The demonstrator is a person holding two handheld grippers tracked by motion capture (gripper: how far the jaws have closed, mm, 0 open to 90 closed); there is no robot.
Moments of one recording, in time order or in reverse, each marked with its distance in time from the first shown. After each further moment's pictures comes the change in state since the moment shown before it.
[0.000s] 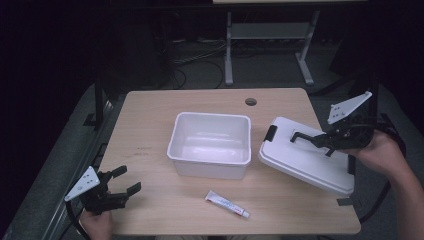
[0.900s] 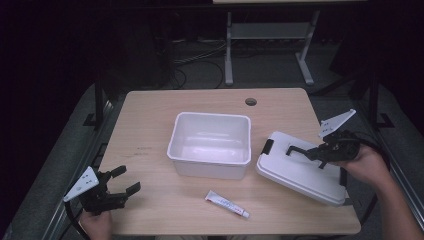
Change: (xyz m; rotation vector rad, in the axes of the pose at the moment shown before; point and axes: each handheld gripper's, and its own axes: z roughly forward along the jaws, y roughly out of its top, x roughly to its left) left arm 0.000 0.000 -0.001 -0.008 0.002 0.002; right arm 0.002 -0.029 0.049 0.027 0.051 0.040
